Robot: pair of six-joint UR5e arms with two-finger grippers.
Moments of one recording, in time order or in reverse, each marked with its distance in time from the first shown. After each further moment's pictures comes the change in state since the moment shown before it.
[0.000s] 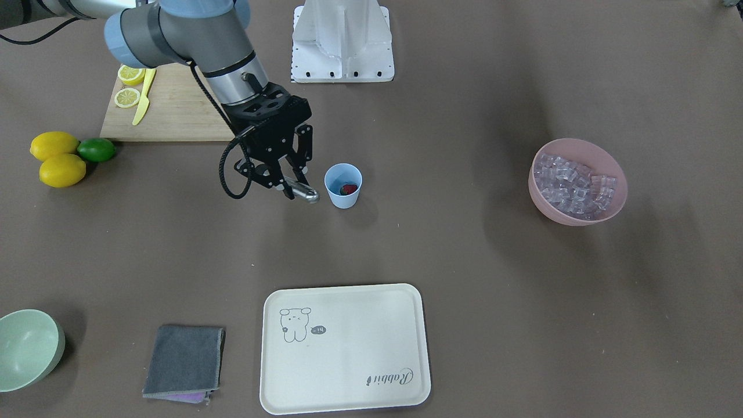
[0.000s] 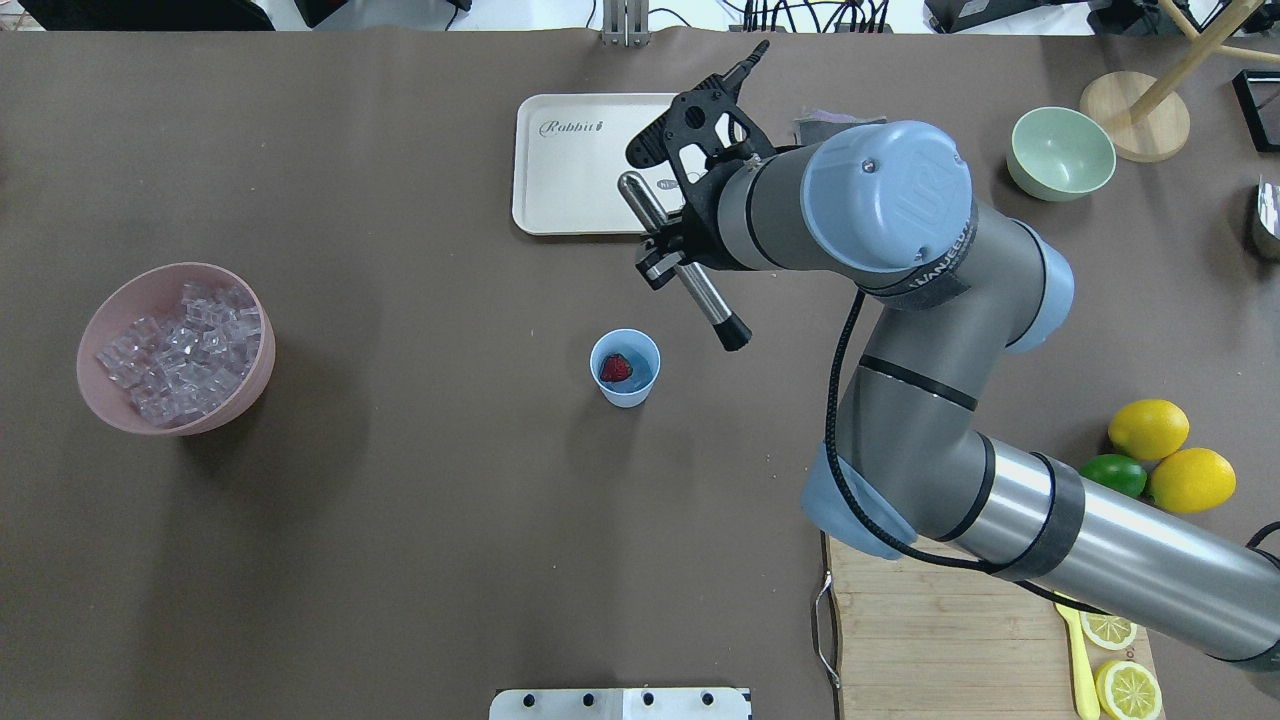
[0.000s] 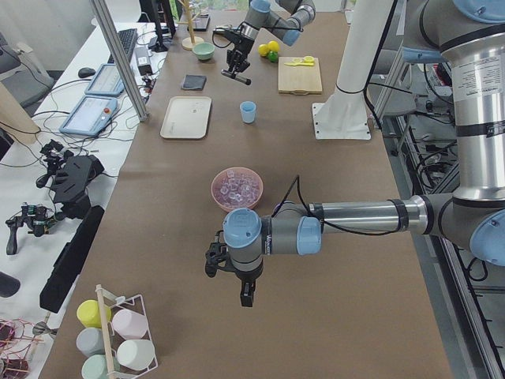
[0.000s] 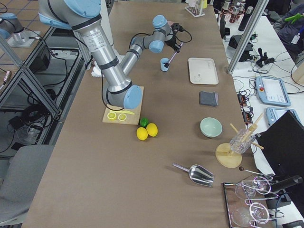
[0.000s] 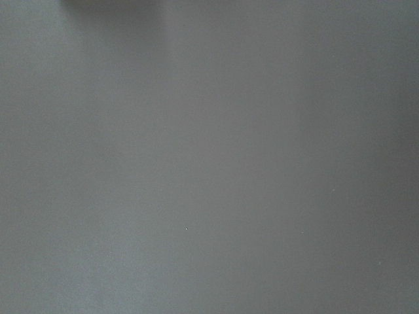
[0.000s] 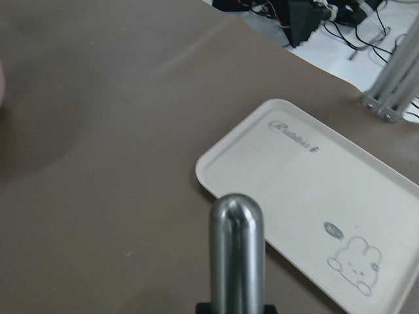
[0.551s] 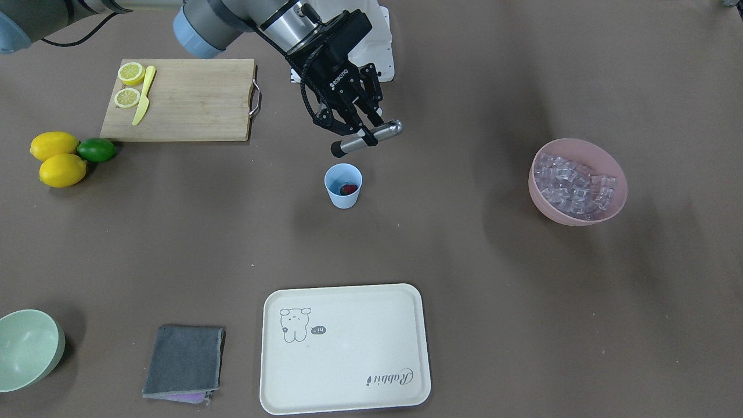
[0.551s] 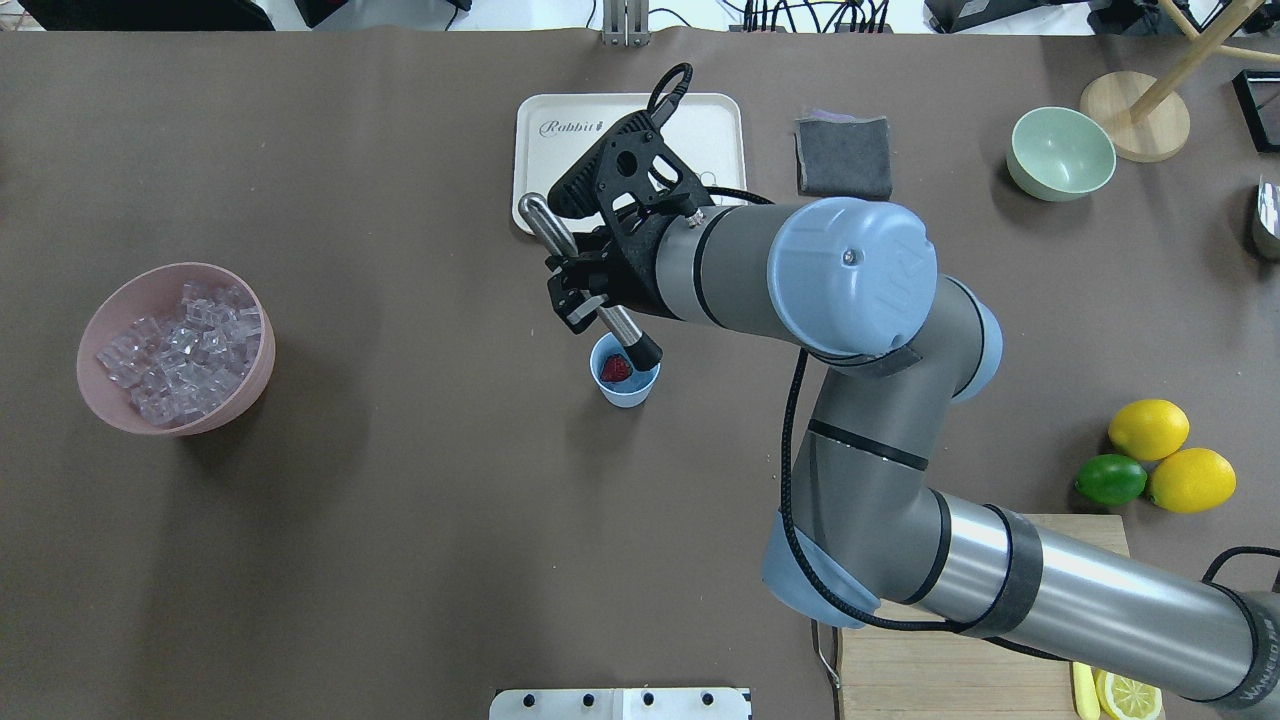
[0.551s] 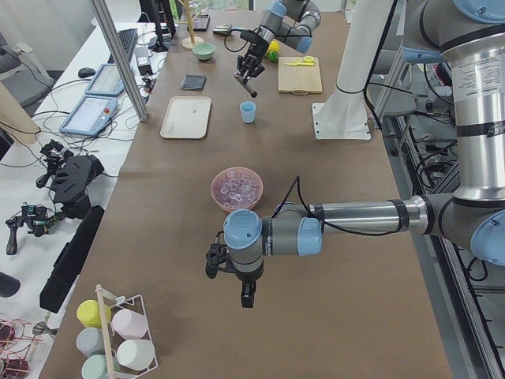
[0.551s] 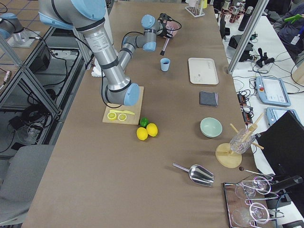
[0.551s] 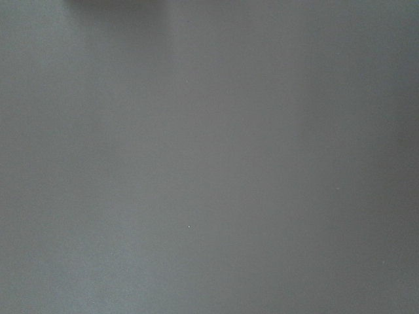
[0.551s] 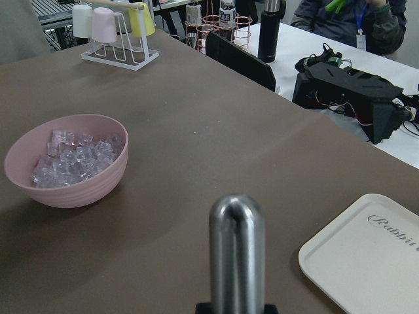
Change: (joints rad) left arm -0.003 0.002 0.001 -0.001 0.002 -0.001; right arm -0.133 -0.023 -0.021 0.332 -0.139 -0.035
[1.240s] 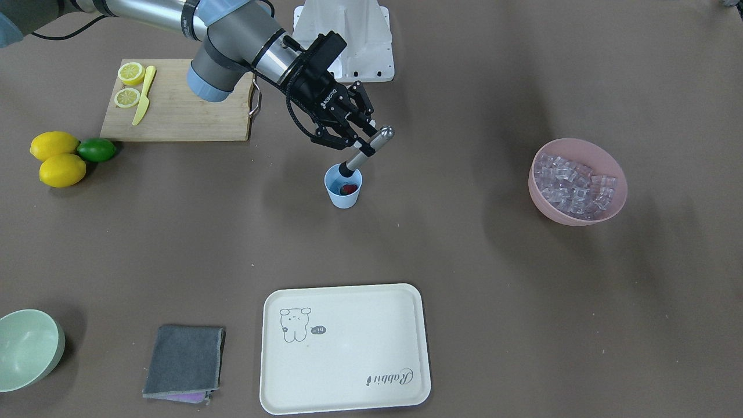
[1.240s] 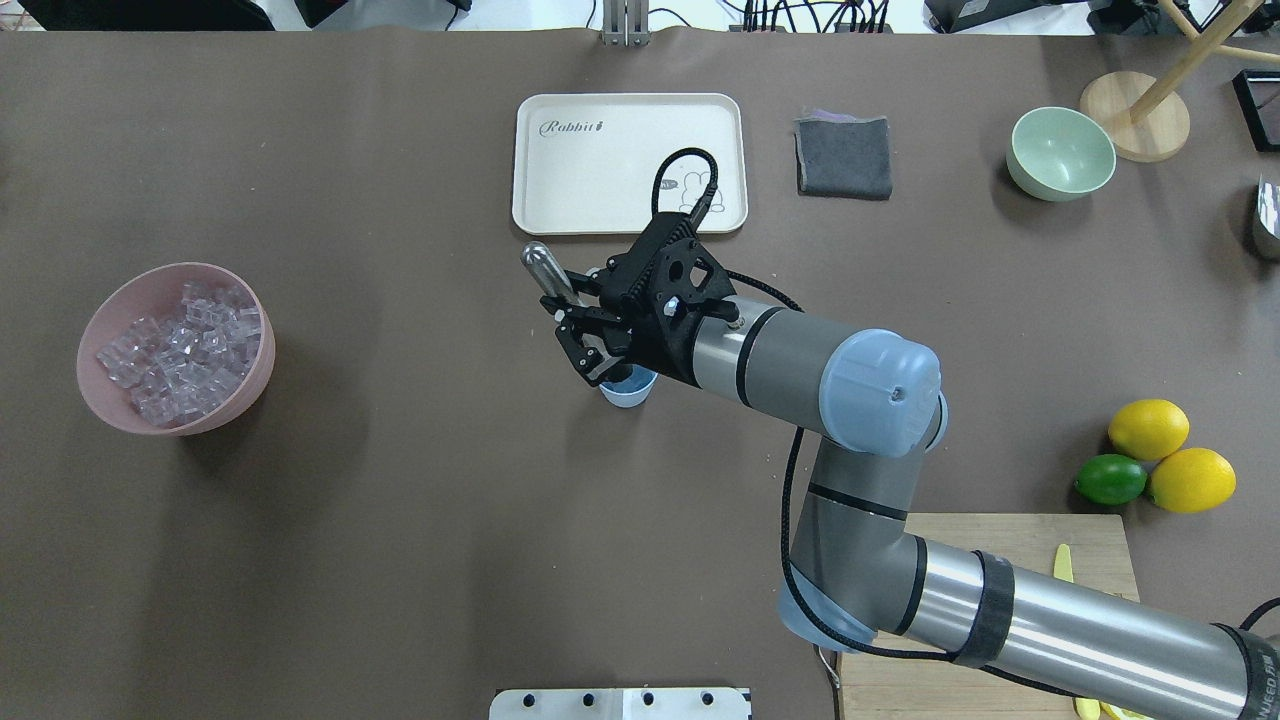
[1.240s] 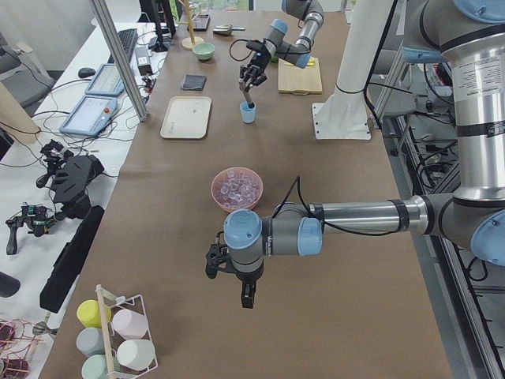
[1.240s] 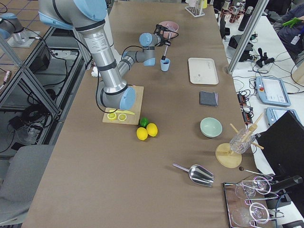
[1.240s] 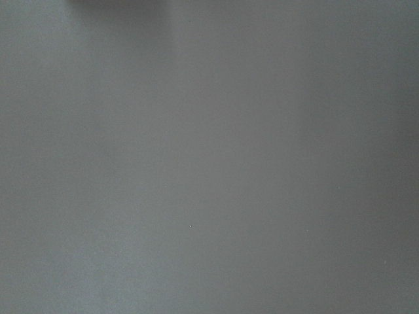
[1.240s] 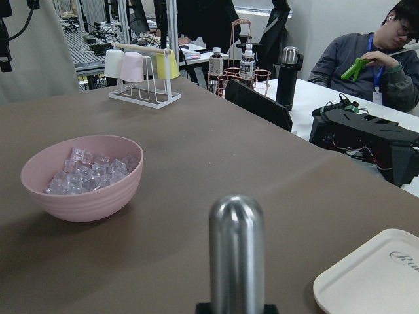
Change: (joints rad) left arm 0.000 0.000 0.000 0.000 0.003 0.000; right arm -0.016 -0.050 -0.158 0.390 -0.048 -0.064
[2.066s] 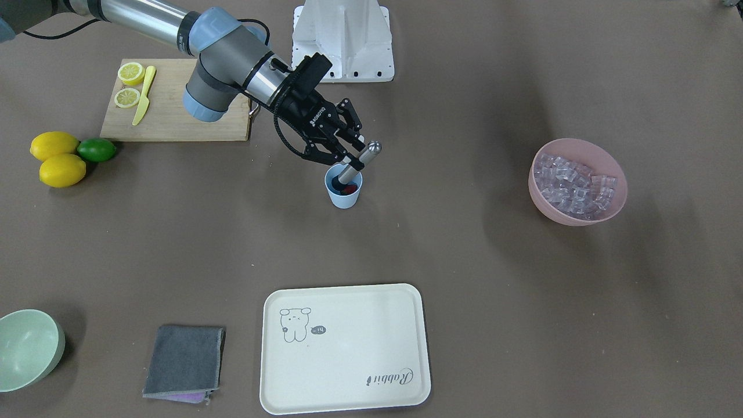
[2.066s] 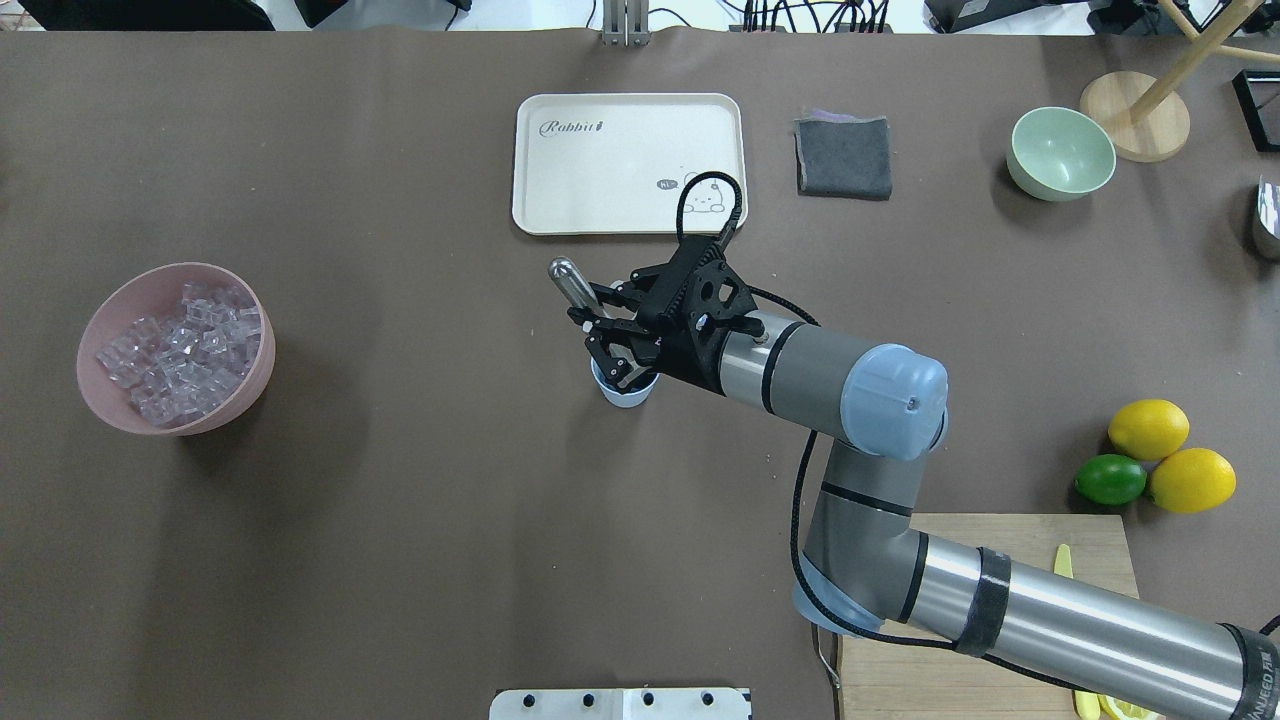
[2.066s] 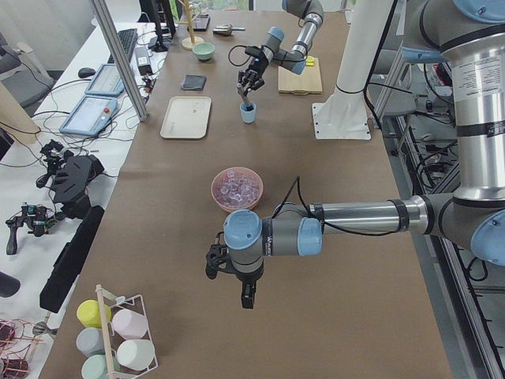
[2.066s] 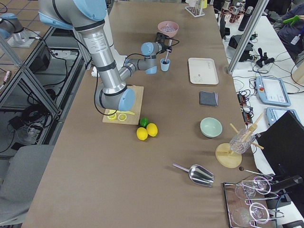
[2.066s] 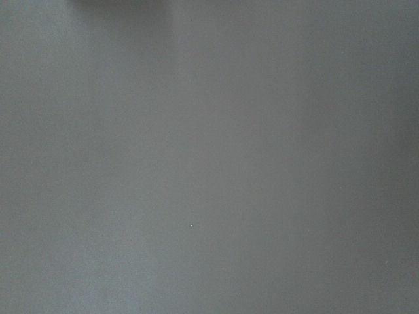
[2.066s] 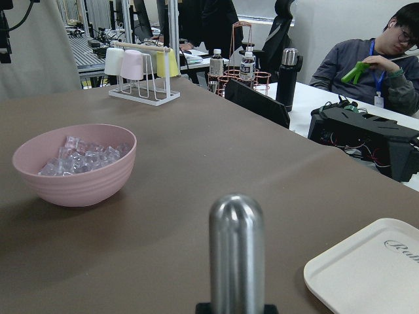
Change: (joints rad) left arm 0.000 0.000 0.002 0.000 0.001 -0.001; right arm -0.005 -0.028 -0.112 0.170 0.005 -0.011
